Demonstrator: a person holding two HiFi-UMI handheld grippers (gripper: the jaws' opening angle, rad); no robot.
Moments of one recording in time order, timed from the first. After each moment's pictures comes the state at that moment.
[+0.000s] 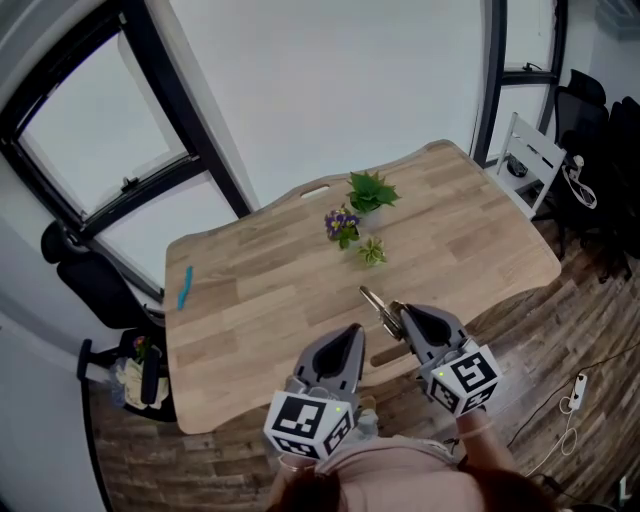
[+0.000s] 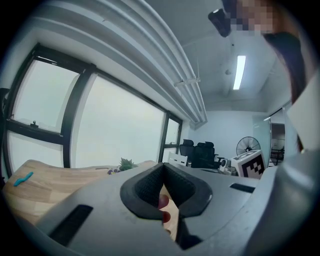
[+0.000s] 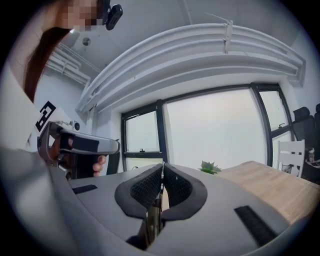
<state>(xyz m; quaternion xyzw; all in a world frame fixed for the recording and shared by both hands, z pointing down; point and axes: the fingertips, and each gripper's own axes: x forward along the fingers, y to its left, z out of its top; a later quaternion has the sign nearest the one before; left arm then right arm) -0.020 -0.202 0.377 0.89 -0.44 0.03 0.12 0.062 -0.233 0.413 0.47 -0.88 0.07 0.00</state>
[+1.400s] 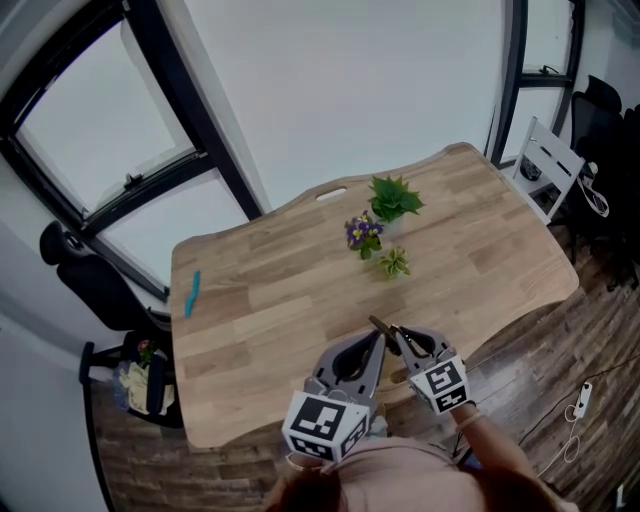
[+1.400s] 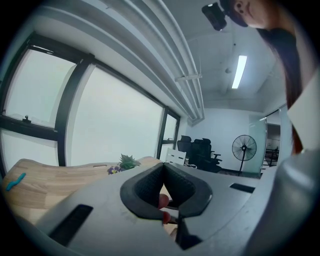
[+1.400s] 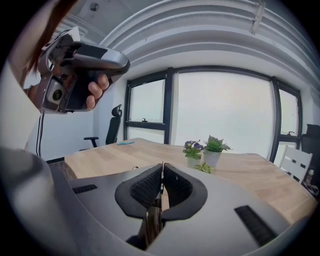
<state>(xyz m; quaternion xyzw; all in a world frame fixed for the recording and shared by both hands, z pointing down) -0.036 -0.251 0.400 0.90 -0.41 0.05 0.13 0.011 -0.285 0.551 0.44 -0.88 0.06 0.17</state>
